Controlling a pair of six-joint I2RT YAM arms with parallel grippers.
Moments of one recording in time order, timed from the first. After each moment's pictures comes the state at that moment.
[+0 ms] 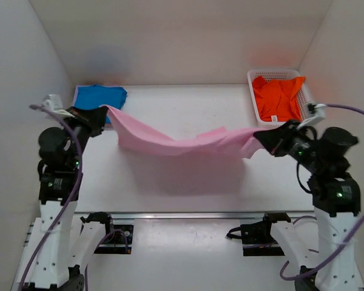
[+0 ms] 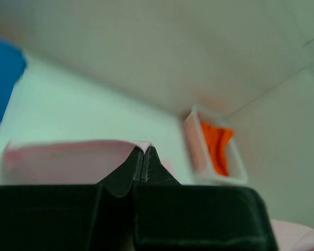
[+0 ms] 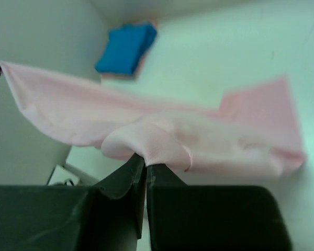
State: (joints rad) left arm -0.06 0.74 1.00 -0.28 0.12 -0.69; right arm 0.07 0.71 1.18 -0.76 -0.49 0.51
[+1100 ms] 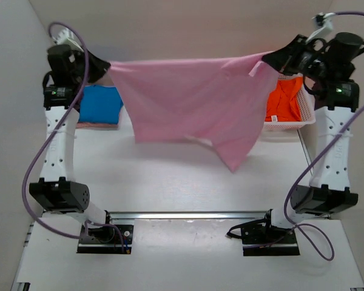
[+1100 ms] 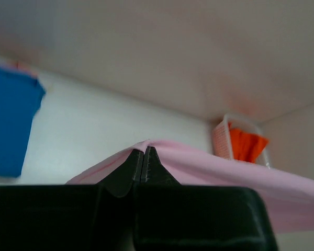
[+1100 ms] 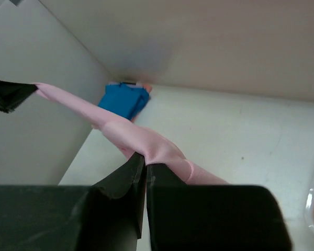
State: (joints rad) left arm 0.04 1.55 1.77 -0.51 0.23 -0.58; right arm -0.11 1.54 2.00 -0.62 -0.72 0.41
